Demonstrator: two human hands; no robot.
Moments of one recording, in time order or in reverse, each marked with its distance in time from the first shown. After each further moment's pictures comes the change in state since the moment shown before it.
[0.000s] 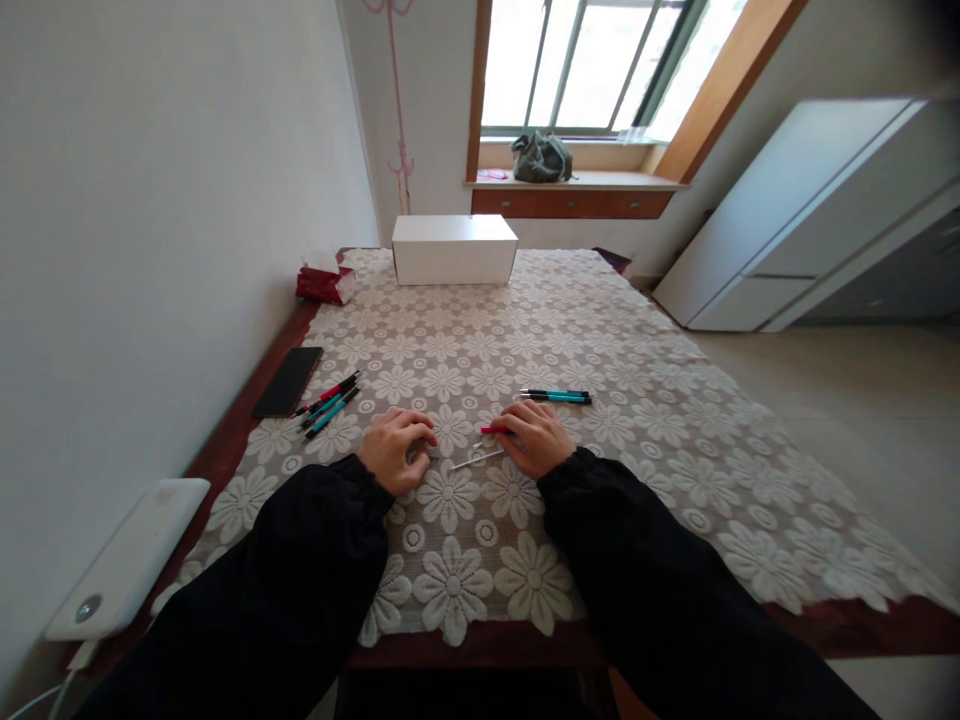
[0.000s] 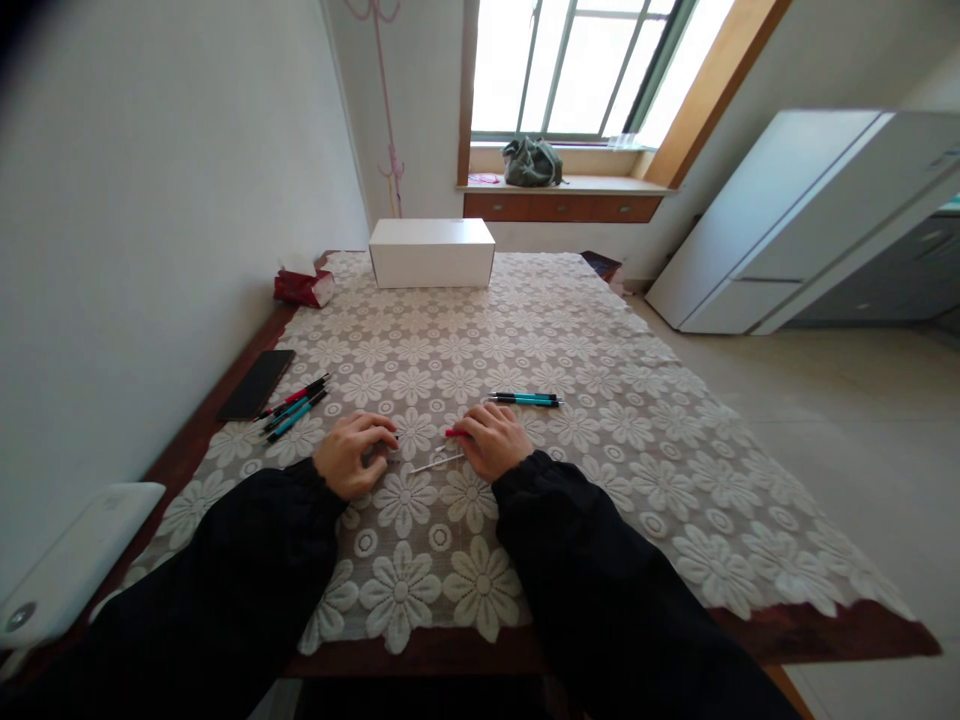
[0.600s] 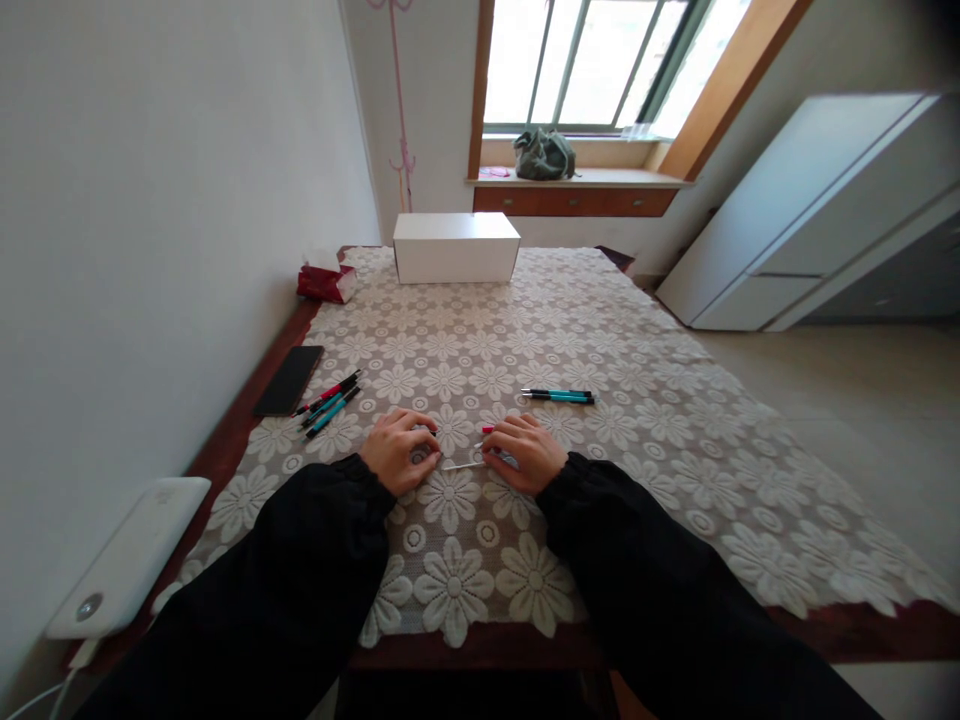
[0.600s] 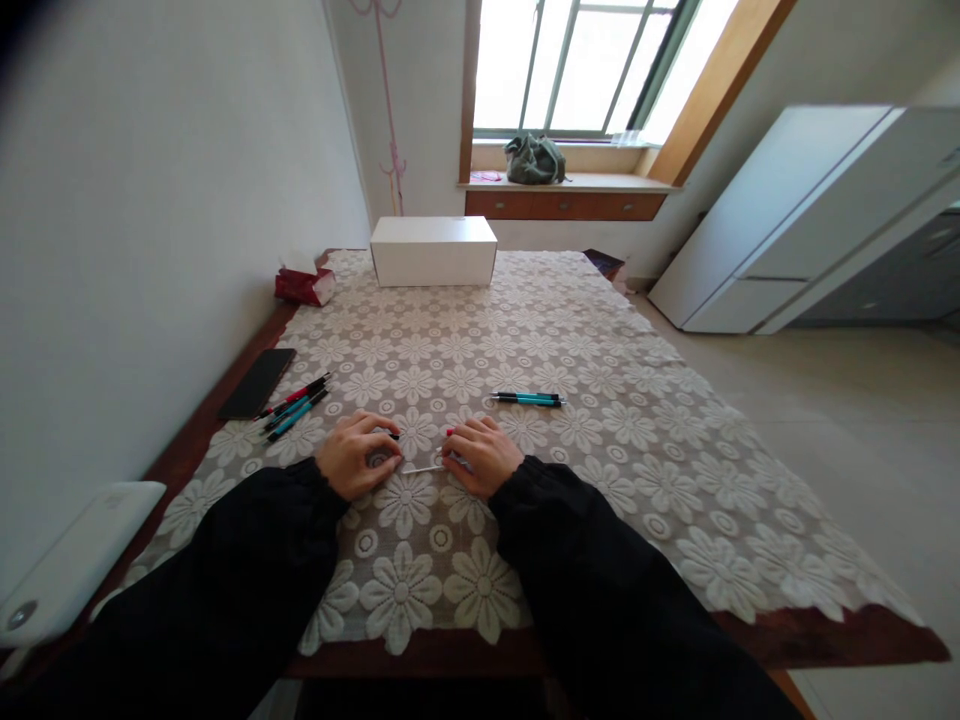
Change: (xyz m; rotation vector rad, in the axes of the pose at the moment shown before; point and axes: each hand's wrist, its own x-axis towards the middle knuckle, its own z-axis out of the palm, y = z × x) left_hand 0.000 0.000 0.003 0.003 -0.011 0.017; right_hand 0.000 -0.014 0.004 0.076 -0.087 -0.149
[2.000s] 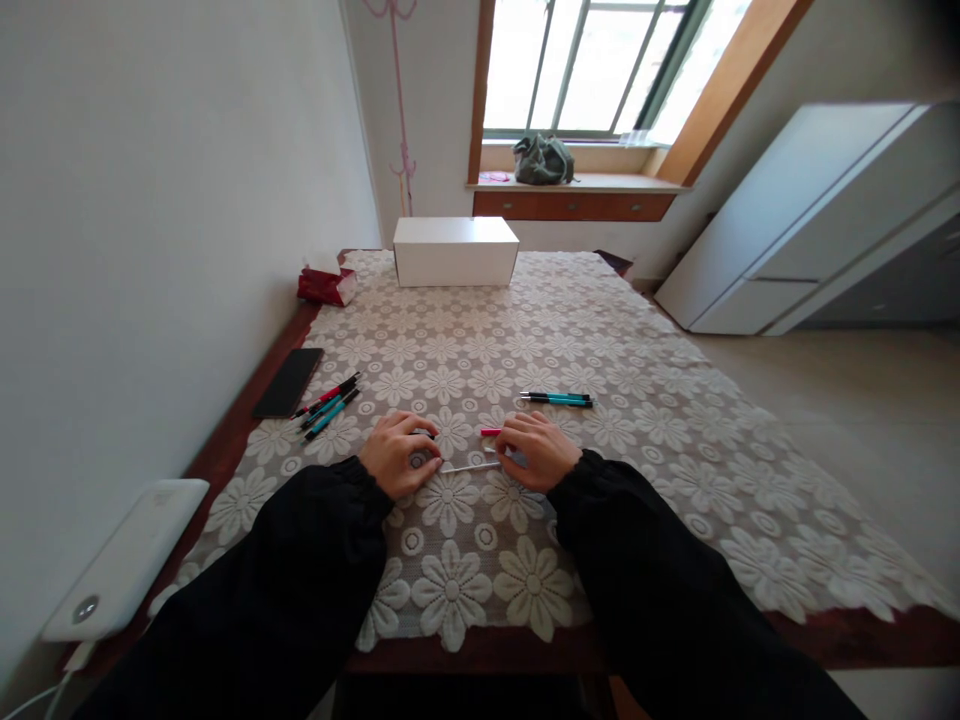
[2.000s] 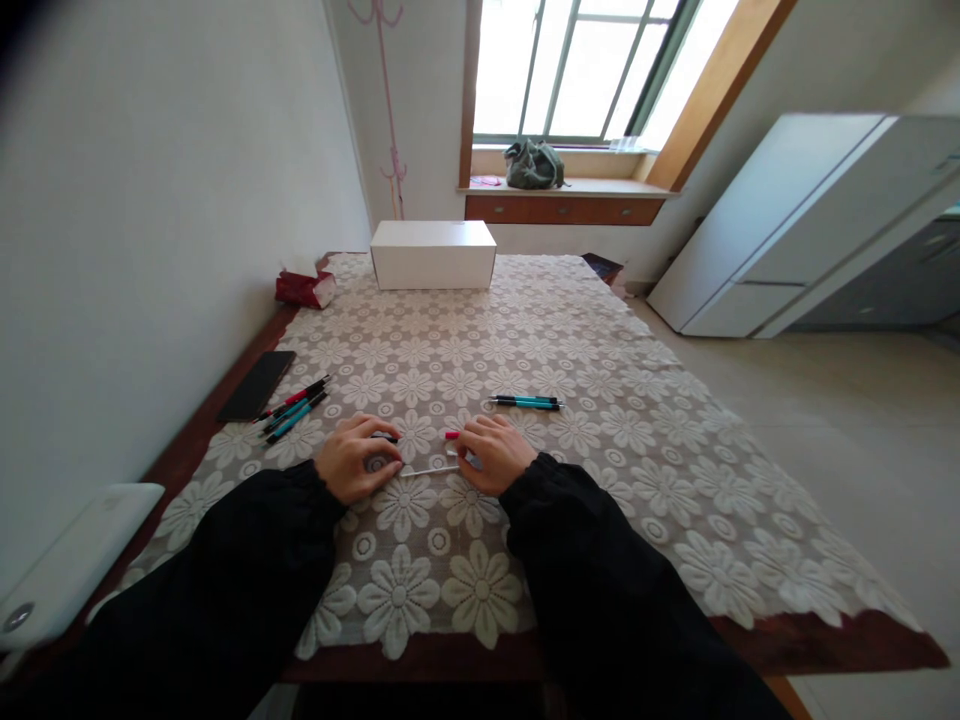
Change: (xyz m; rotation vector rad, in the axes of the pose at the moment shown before) left_hand 0.000 -0.001 -0.001 -0.019 -0.005 0.060; right_hand -0.002 0.010 -0.020 -0.020 -0.104 0.040
